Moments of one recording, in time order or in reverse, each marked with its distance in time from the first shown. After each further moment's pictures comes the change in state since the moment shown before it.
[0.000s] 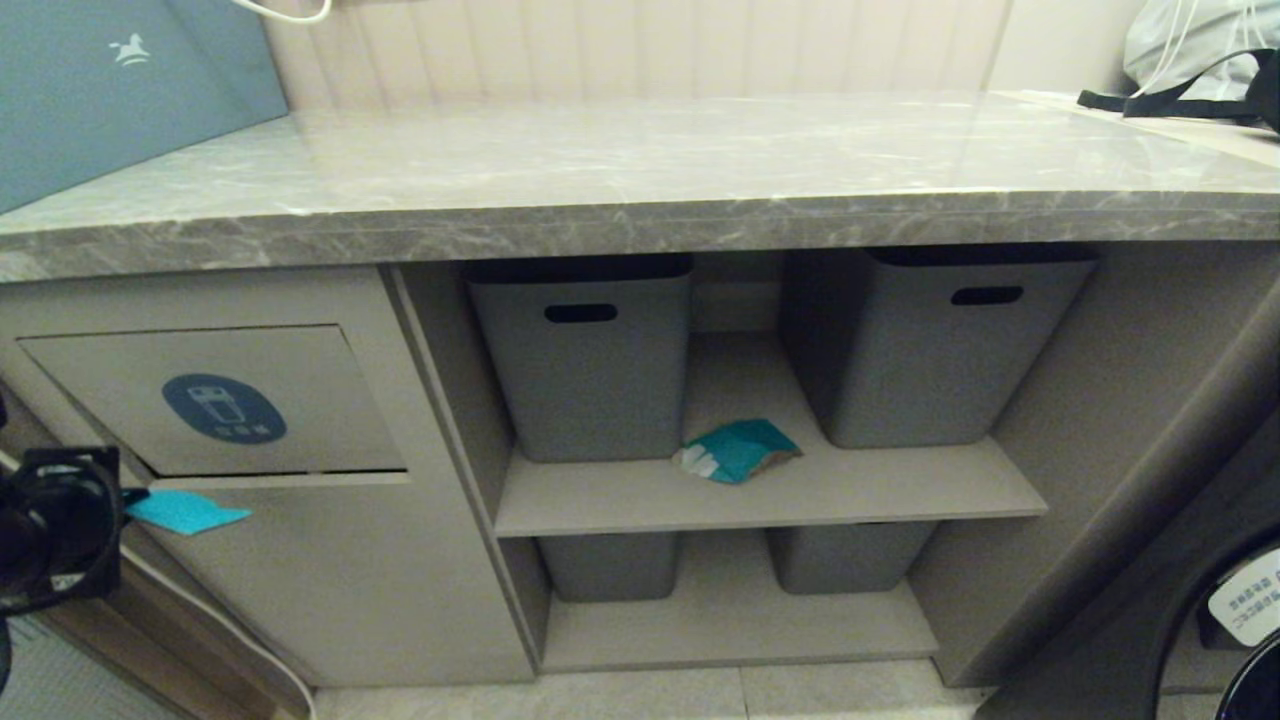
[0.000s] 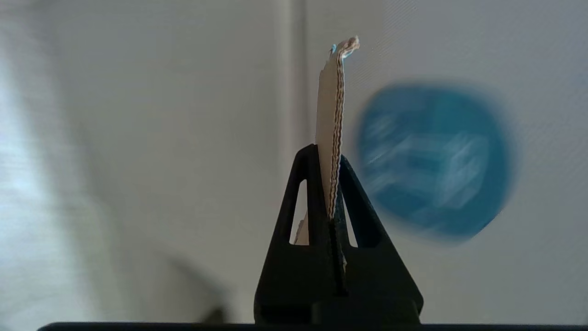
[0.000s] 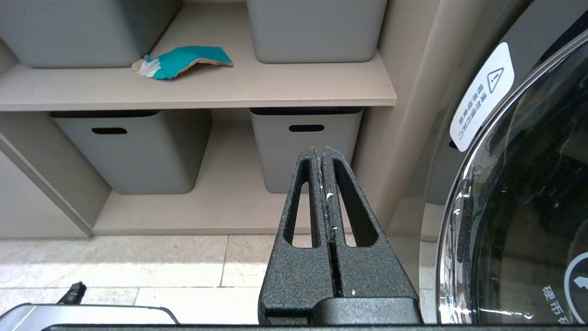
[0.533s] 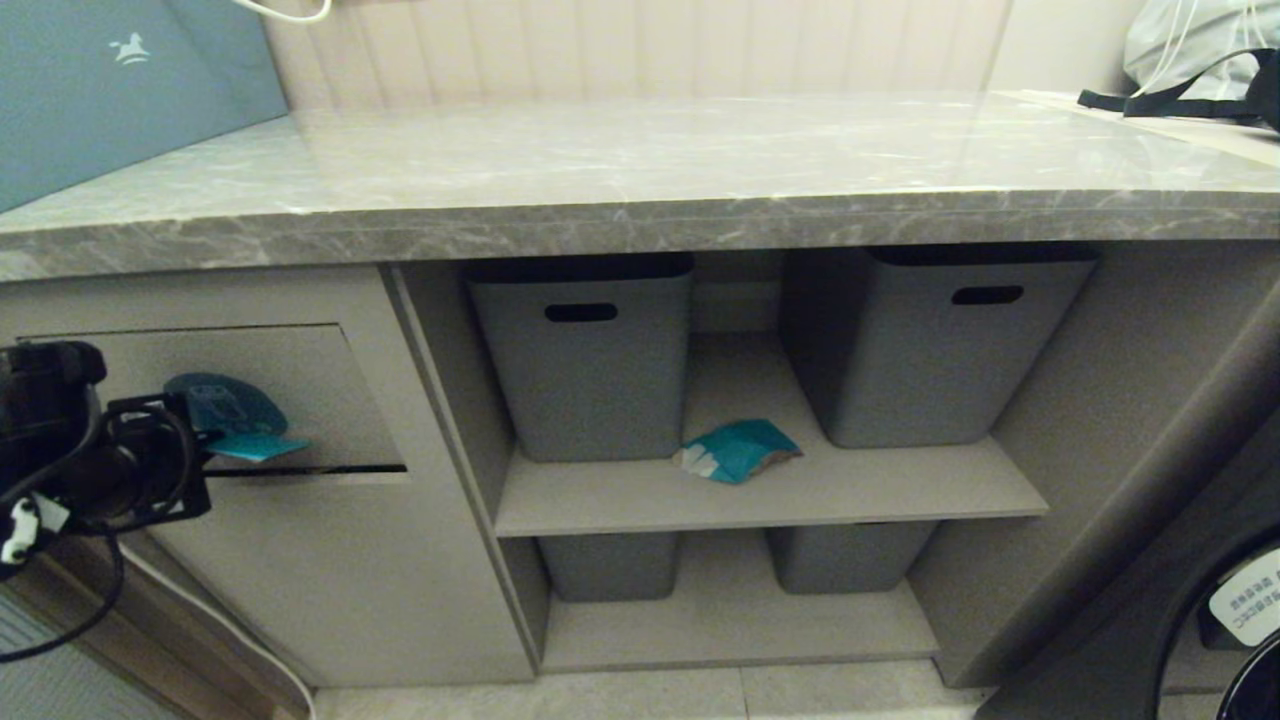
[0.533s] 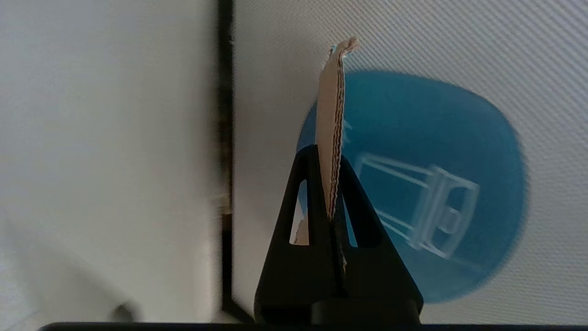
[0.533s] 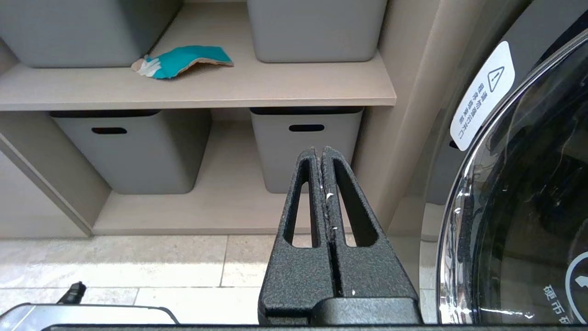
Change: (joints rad) left arm -0.063 0.233 -0.168 -0.141 -0.079 -0.177; right arm 0.000 0.000 0.000 0.000 0.000 0.000
